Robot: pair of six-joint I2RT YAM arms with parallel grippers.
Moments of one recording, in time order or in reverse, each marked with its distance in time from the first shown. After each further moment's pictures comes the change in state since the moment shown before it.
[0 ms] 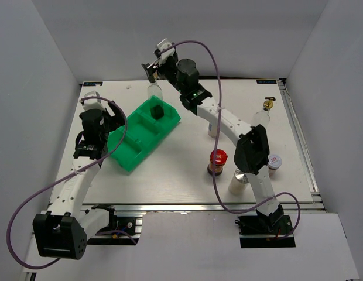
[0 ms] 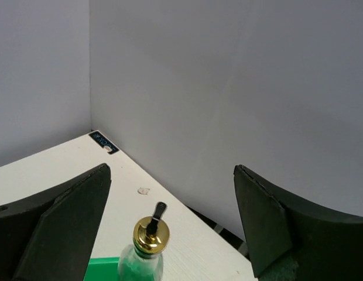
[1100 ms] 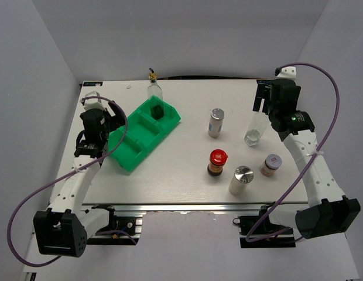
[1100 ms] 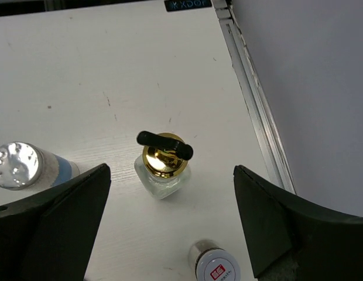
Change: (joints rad) left arm 0.000 0.018 0.000 0.002 -0.010 -0.008; right arm -0.508 -0.983 -0.782 -0.909 0.488 0.340
